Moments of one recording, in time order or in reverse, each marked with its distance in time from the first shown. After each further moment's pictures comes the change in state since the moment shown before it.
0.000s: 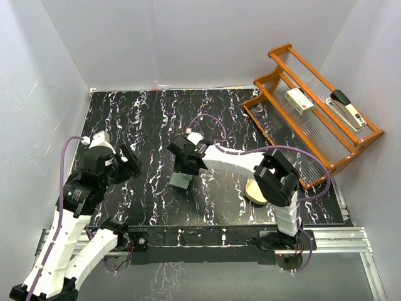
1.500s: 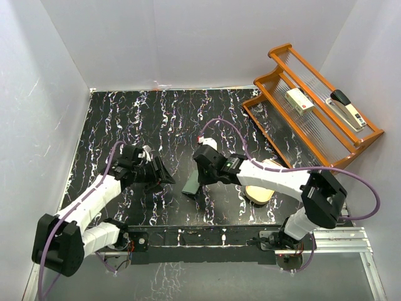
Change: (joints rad) left arm 0.000 0.403 -0.348 0.399 0.561 -0.111; right arm 0.007 -0.405 -0.423 0.129 -0.042 -0.338
